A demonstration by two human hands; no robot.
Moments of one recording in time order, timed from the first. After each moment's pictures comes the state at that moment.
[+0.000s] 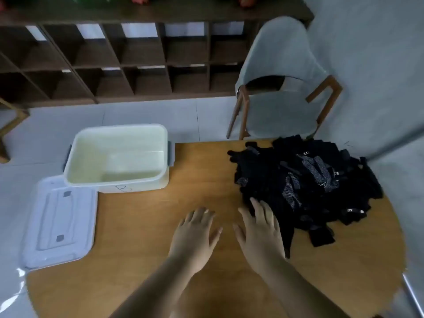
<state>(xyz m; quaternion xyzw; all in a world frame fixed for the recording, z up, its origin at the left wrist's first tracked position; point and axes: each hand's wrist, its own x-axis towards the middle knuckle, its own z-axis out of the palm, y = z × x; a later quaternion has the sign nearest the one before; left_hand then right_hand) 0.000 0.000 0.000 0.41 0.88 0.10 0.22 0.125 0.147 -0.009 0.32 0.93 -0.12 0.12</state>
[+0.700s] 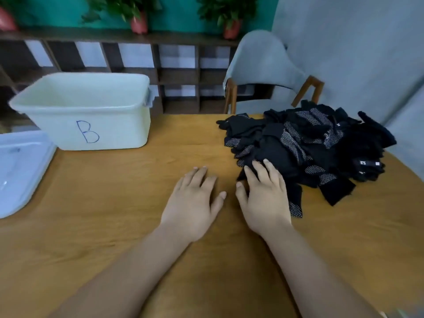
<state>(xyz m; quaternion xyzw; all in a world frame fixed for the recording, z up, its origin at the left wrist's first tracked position) 0.043 0.008 -0.176 0.48 0.86 0.14 -0.02 0.164 0.163 -0.177 0.33 0.93 -0.03 -0.15</state>
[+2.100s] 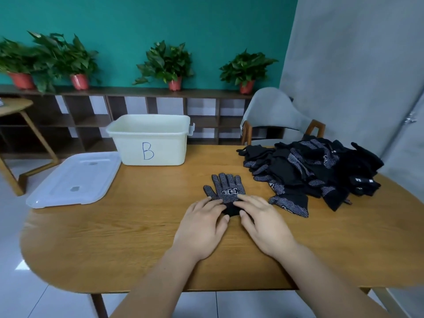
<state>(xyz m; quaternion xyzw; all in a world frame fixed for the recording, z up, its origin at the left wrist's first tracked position) 0.083 -0.088 -0.184 0.48 0.85 0.20 -0.07 0.207 0.095 -0.180 0.09 0.95 -0.14 -0.24</state>
